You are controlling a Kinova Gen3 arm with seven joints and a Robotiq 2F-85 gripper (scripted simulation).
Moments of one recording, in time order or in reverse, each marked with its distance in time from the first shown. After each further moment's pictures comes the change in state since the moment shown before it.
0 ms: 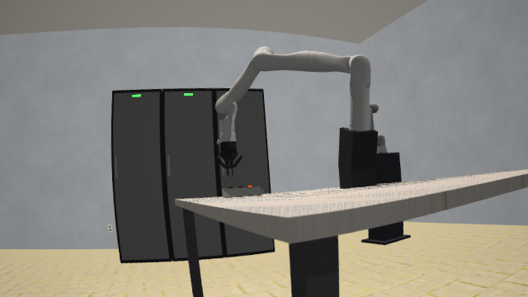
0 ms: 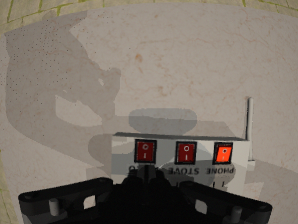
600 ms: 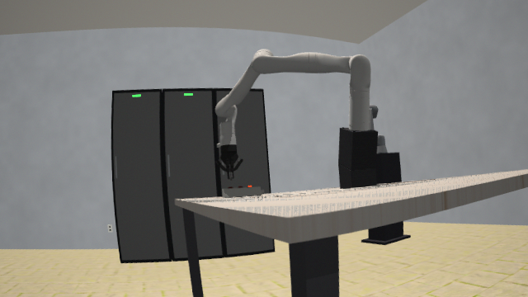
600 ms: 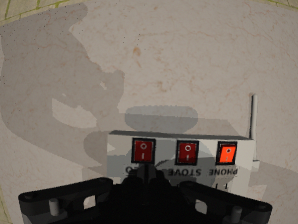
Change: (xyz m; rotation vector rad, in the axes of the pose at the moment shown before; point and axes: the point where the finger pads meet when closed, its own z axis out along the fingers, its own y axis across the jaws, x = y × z) arm -0.003 0.002 0.016 -0.008 -0.009 -0.004
